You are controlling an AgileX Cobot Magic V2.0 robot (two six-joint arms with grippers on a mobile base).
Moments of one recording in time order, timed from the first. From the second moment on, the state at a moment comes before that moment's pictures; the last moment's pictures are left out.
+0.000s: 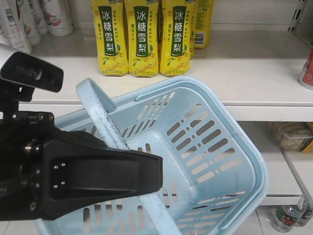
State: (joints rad) left arm -0.52 1.09 -0.84 1.32 -1.18 -2.17; right arm -0.05 -0.01 -0.15 0.17 -0.07 0.58
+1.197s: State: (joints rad) left arm -0.52 1.09 -0.84 1.32 -1.18 -2.17; right arm 0.09 0.90 -1.01 -0.61 0.22 0.53
